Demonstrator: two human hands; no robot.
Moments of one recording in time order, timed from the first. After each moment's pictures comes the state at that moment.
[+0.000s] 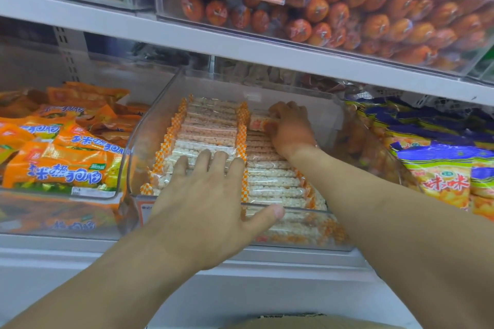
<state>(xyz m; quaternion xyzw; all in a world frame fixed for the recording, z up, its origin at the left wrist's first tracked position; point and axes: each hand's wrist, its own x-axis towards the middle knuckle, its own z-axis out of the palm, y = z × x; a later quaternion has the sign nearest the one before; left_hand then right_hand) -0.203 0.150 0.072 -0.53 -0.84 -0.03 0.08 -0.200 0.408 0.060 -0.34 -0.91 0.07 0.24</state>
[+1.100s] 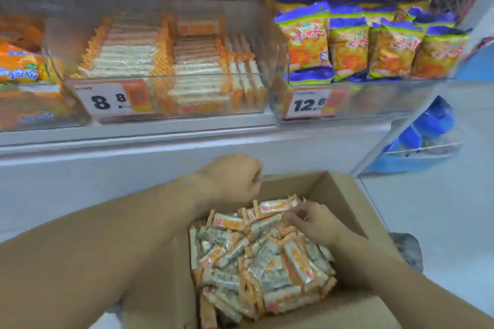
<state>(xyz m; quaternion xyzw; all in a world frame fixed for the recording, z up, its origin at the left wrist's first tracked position) -0.050 0.175 -0.007 -0.68 -0.71 -0.06 -0.16 0.177 0.275 -0.120 -0.40 -0.85 0.34 -0.02</state>
